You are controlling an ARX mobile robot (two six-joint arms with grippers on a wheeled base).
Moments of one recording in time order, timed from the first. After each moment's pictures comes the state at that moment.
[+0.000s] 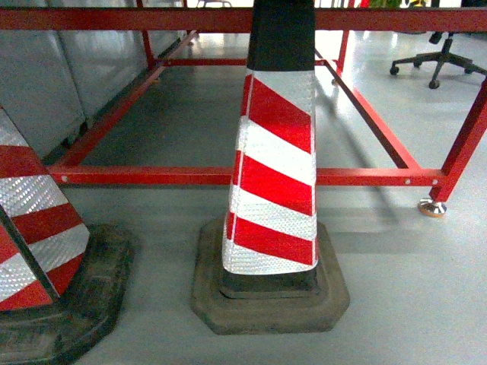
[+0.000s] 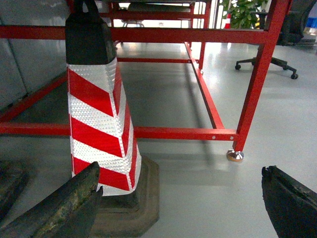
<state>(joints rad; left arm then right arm) 0.00 0.01 0.02 -0.01 0.00 -0.01 0.00 0.01 0.01 0.00 0.00 0.01</state>
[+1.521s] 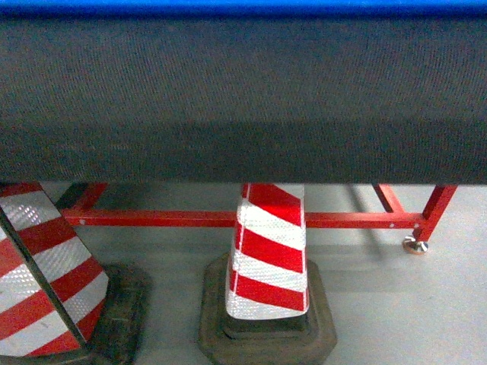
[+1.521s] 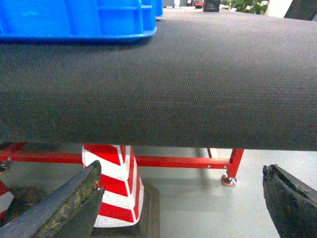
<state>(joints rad) 0.00 0.01 0.02 -0.01 0.00 0.00 0.00 0.01 0.01 -0.01 0.00 0.01</state>
